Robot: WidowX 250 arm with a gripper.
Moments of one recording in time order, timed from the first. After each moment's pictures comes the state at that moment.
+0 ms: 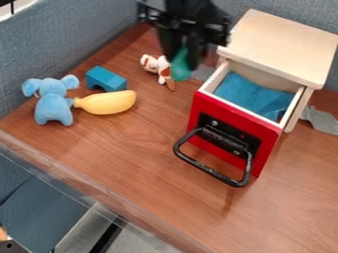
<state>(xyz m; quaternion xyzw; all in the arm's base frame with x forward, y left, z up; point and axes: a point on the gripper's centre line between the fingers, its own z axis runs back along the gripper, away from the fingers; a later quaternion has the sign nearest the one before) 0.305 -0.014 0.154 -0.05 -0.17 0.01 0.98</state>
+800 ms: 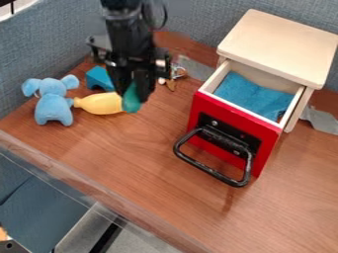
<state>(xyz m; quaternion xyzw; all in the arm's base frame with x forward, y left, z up) 0.281 0.030 0.097 -0.06 -0.10 0.08 0.99</state>
